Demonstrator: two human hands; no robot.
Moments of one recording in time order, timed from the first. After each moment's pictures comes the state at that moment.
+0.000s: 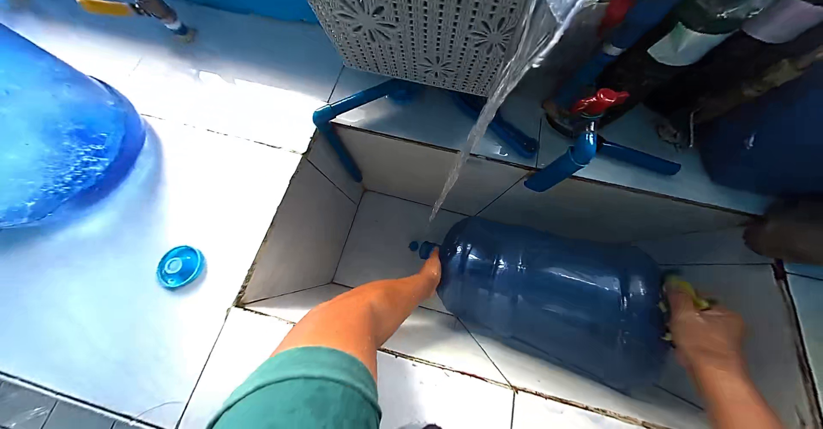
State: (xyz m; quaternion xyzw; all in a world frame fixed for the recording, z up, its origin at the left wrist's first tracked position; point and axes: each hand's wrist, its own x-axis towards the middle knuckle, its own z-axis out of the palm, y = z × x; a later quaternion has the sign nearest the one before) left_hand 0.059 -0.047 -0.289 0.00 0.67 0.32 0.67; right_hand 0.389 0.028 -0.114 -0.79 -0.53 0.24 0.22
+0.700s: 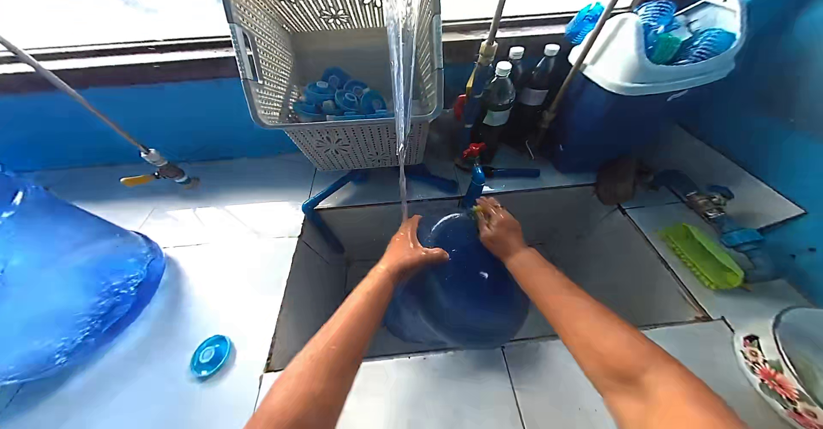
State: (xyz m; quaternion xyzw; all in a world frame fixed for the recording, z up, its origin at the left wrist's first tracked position) left_hand 0.002 -0.032 -0.031 0.58 0.63 0.24 0.44; right_hand 0.217 0.019 -0.066 -0.51 -0.80 0.18 0.26
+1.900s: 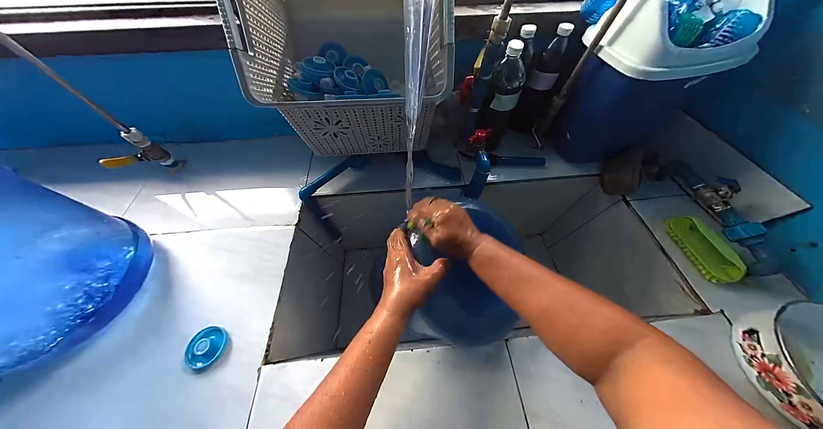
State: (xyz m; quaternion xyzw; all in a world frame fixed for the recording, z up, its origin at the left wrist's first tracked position) left_hand 0.016 -0.094 -0.049 0.51 0.69 0.38 0.35; right_hand 0.136 0.008 -0.029 -0.35 -0.87 0.24 0.24
